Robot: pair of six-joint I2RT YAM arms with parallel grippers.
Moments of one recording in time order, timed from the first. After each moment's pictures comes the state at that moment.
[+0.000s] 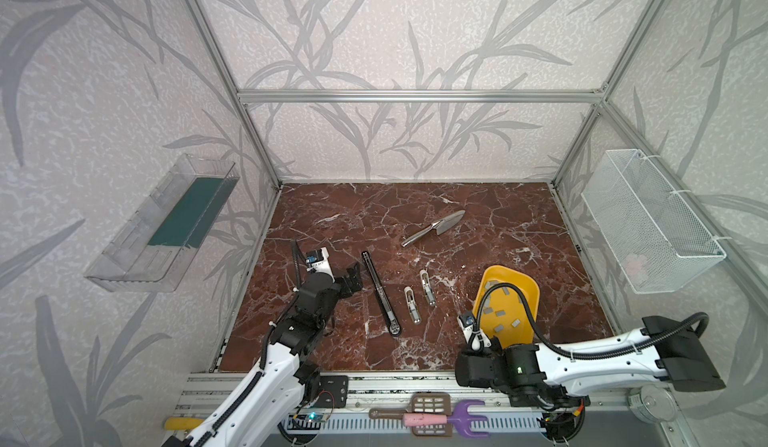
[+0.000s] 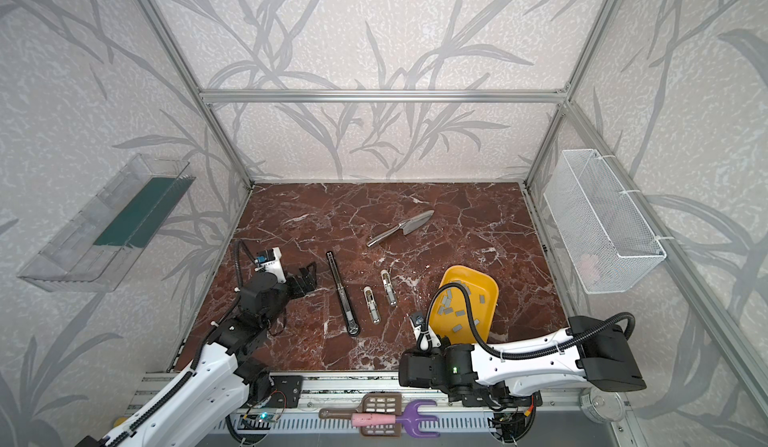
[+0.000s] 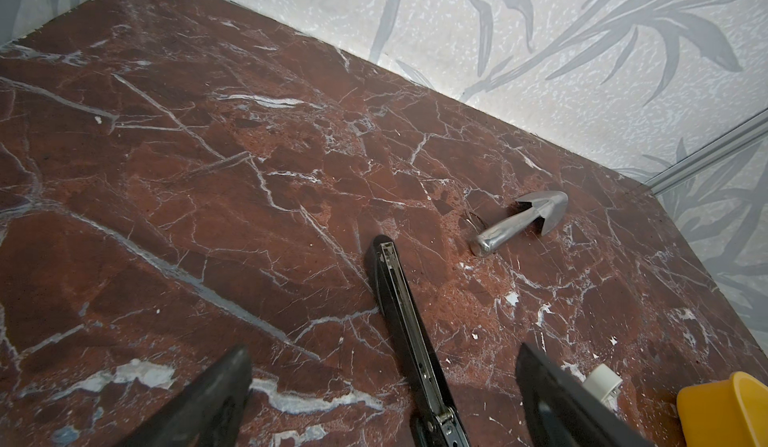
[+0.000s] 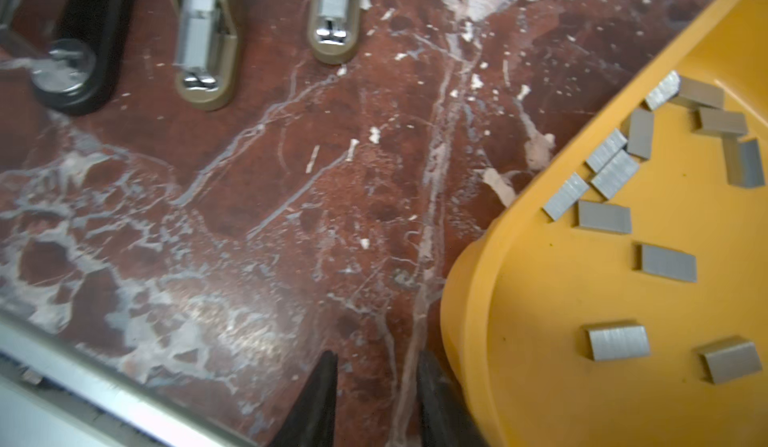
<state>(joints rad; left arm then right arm) -0.37 0.68 0.32 -0.07 -0.21 -0.54 1.48 1.10 0.46 -0.63 0.59 1.05</state>
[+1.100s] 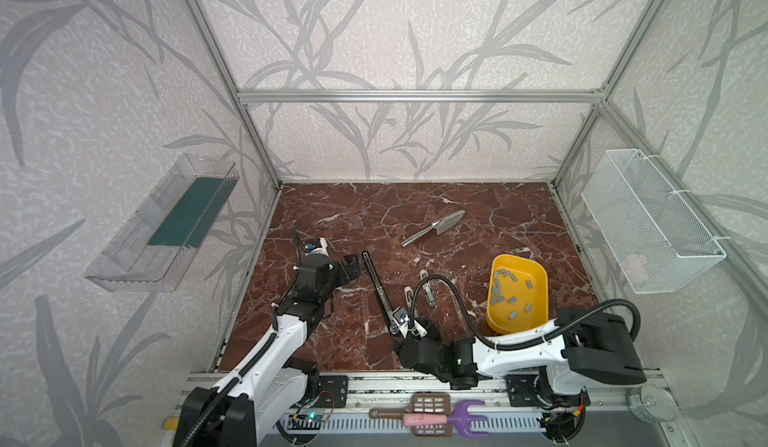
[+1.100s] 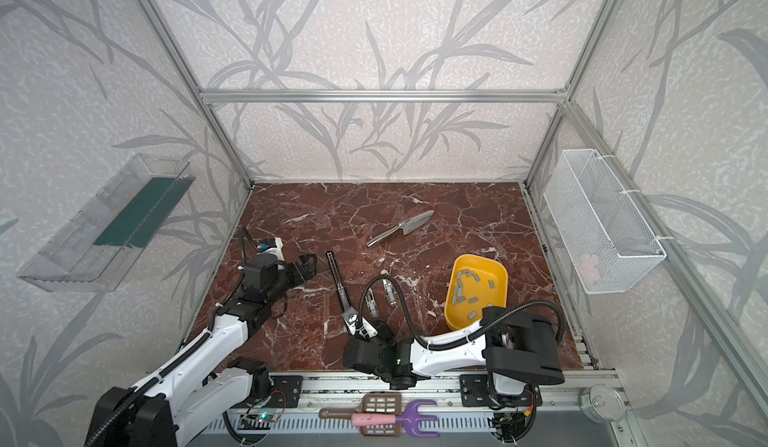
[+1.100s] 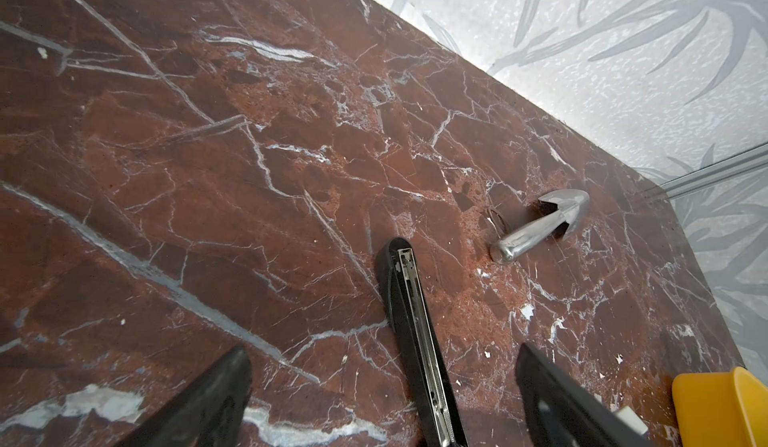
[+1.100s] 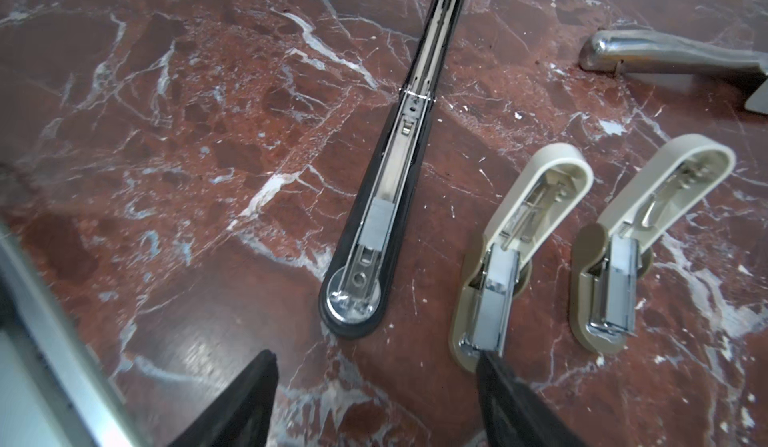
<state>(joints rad) -0.19 0.95 0.40 0.01 -0.01 -0.57 1.44 1.64 0.74 0.07 0.59 0.51</state>
